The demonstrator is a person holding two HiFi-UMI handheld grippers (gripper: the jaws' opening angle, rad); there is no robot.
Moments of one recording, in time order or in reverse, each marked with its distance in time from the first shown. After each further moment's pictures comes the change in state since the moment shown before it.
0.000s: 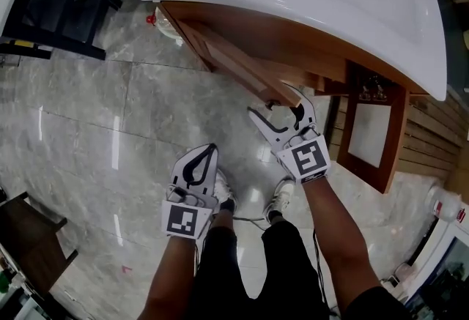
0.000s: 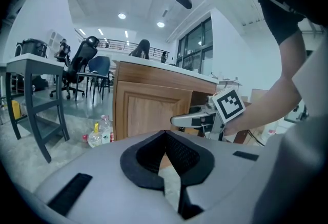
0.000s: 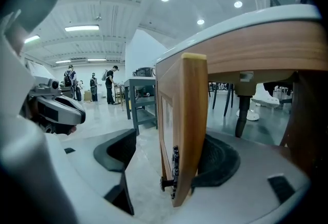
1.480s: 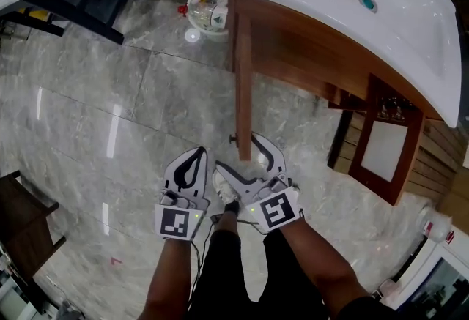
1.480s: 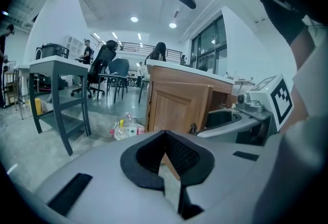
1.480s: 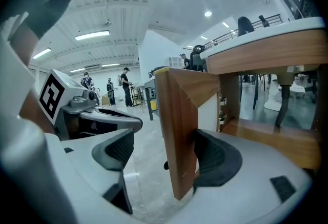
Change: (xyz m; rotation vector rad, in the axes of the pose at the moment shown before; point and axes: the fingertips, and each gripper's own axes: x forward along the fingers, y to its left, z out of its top) left arm -0.068 0.084 -0.020 -0.066 0.007 0.171; right arm 0.021 0.184 0.010 -0.002 0.066 0.211
